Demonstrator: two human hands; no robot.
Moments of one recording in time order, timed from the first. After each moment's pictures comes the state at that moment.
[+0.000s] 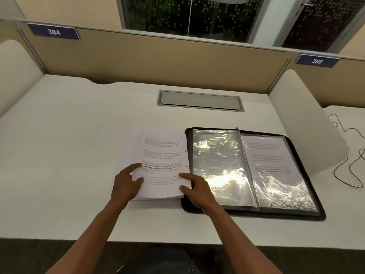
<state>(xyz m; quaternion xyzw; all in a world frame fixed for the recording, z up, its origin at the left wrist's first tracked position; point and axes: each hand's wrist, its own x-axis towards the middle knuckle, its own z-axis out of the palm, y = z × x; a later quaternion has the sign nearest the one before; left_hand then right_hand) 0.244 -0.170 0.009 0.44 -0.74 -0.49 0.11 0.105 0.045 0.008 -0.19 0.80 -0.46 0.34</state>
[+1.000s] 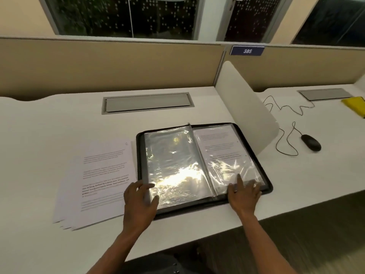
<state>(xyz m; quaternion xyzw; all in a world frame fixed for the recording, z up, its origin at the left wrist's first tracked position) 0.181 -0.016 0.000 0.27 -0.86 -0.43 0.11 0.011 0.284 -0.037 0.07 0.98 -0.14 0.10</state>
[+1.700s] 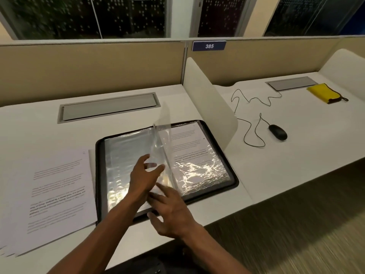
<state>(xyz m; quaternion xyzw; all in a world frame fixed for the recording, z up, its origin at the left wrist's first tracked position) 0.039 0.085 0.059 0.30 -0.73 -0.61 0.03 0.073 0.231 0.012 -0.46 0.86 -0.24 -0.04</state>
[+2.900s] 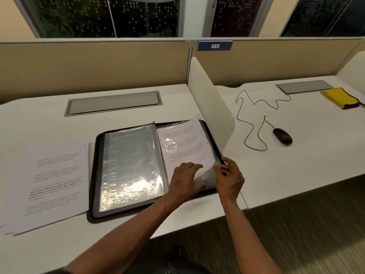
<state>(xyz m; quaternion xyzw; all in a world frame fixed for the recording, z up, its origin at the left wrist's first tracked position) -0.001 0.220 0.011 0.01 -0.95 -0.31 0.06 -0.044 0.367 0.014 0.07 0.81 -0.57 -0.13</state>
